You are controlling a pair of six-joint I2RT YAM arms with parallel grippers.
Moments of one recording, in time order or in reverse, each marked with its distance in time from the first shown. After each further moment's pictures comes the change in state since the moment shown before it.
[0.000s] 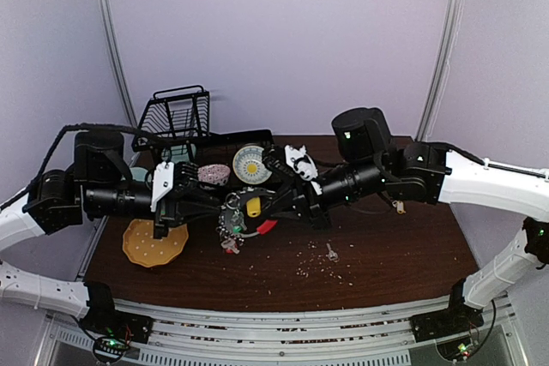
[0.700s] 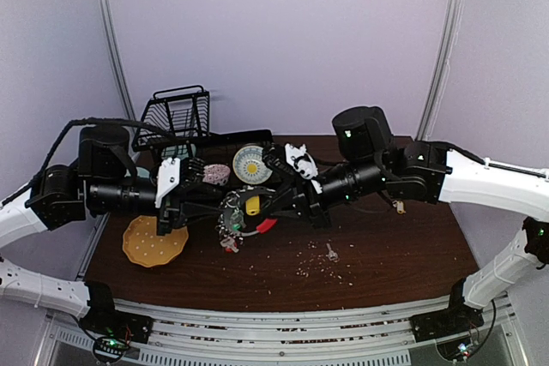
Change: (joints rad) left arm 0.000 0.037 0.035 -0.017 -0.019 -0.002; right arm 0.000 0.000 0.006 -0.001 0.000 0.000
